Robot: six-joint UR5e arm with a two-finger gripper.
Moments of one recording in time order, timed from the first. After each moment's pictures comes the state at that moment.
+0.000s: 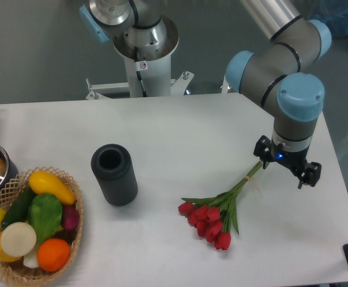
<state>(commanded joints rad) 2.68 -2.05 -1.43 -1.06 1.62 1.37</state>
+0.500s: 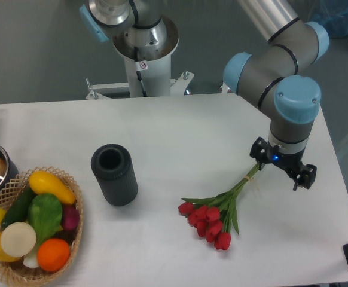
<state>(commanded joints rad) 2.65 -2.05 -1.48 -1.05 1.62 1.37</state>
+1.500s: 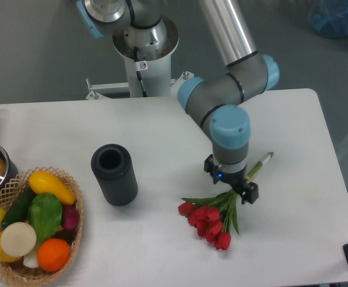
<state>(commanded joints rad) 2.47 -2.12 -1.65 -0.84 1.66 1.20</state>
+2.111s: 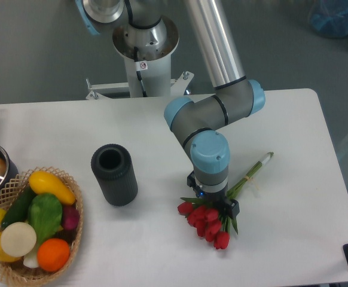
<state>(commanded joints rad) 2.46 -2.16 -1.61 -0.83 1.66 1.19</state>
